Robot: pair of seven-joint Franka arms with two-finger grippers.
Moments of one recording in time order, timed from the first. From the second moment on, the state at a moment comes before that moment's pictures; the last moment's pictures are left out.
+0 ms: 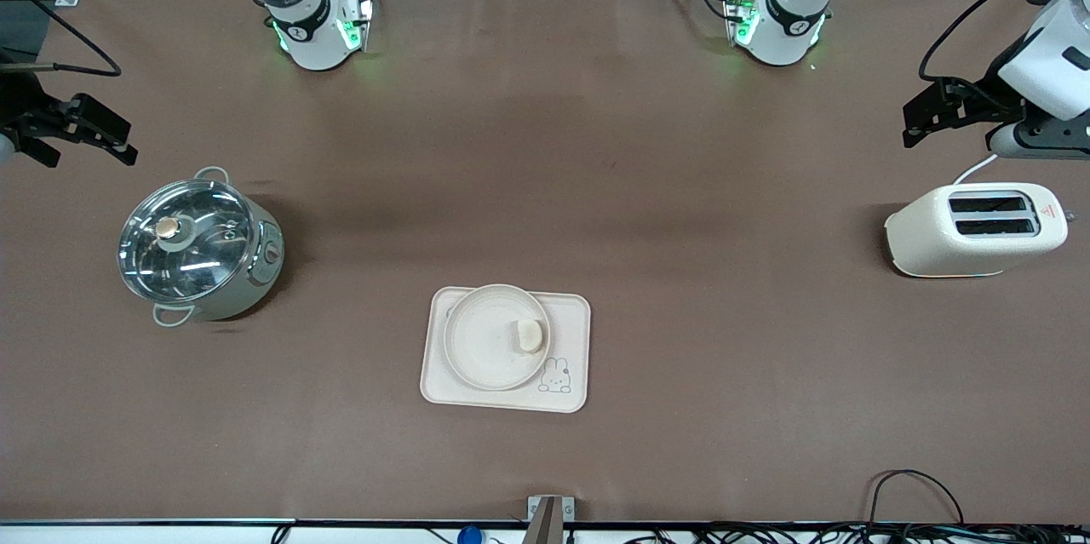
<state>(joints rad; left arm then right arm) 0.05 0.01 -0.19 -1.48 0.02 1.47 -0.06 -0.19 -0.07 0.16 -1.63 0.02 1.63 -0.04</state>
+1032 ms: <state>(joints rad) 0.04 0.03 -0.19 -1.46 0.02 1.47 -0.06 -0.04 0.18 0.17 -1.64 0.07 1.86 -0.04</state>
